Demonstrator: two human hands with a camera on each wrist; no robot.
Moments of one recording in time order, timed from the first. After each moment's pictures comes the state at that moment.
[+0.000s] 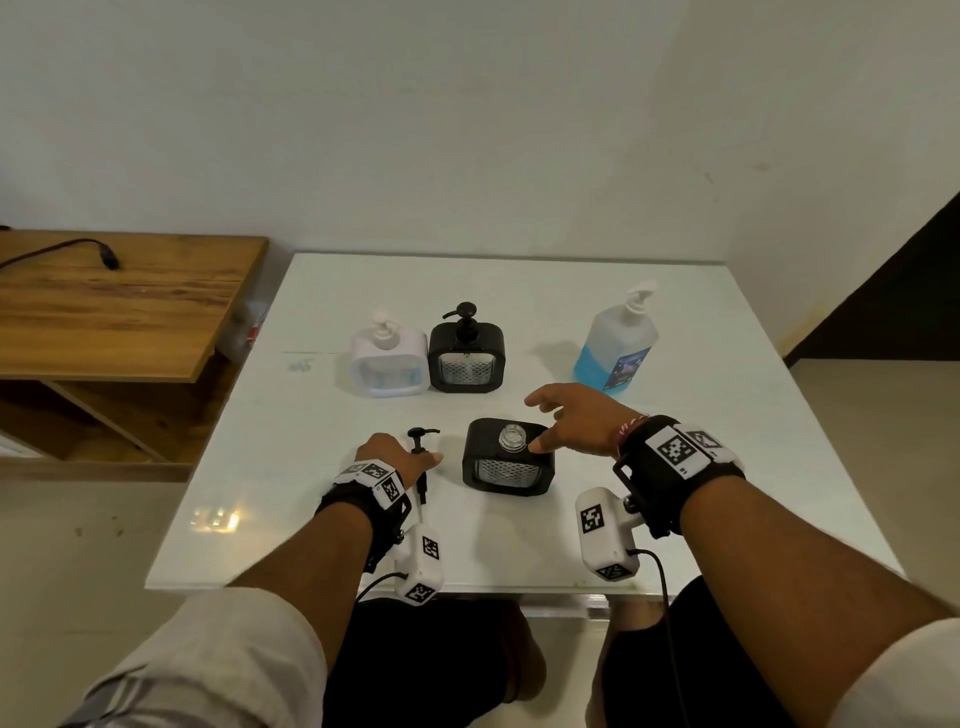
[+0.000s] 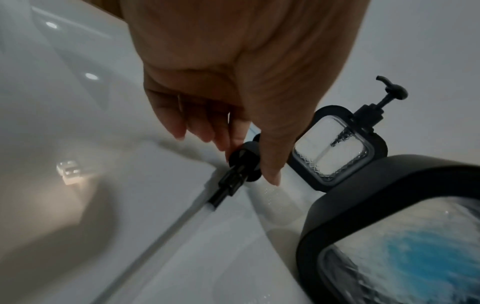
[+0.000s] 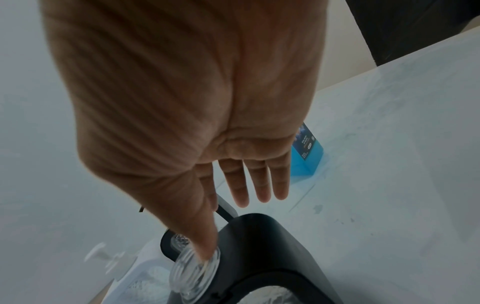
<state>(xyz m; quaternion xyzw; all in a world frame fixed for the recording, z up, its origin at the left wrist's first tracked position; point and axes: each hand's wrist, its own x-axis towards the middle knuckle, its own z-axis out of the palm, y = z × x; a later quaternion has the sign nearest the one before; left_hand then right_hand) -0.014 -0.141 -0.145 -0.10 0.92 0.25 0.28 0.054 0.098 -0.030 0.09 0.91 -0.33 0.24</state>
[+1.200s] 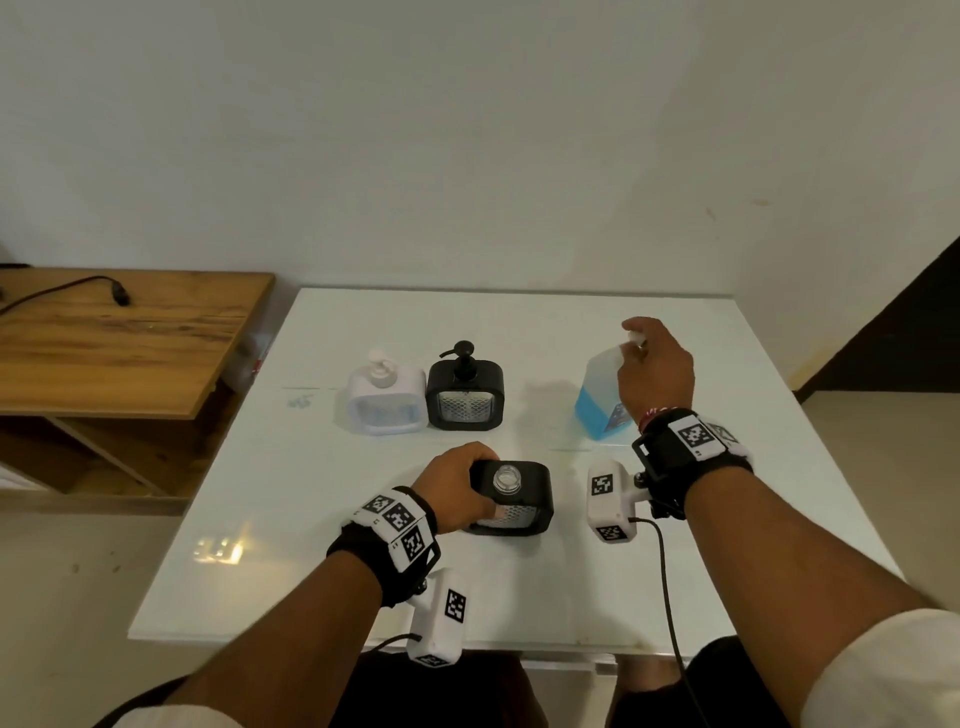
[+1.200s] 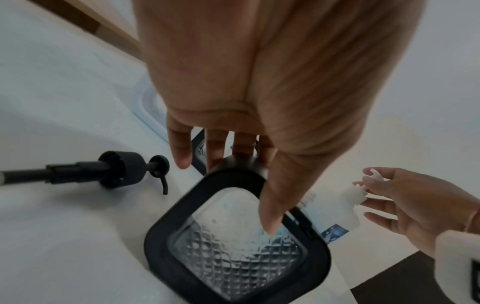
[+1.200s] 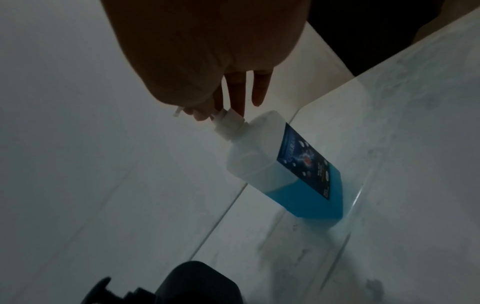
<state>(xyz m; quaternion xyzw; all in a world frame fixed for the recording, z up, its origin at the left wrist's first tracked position) 0.009 -0.084 -0.090 0.14 0.87 0.39 0.27 0.003 0.169 -0.037 0.26 0.85 -0.38 -0.24</state>
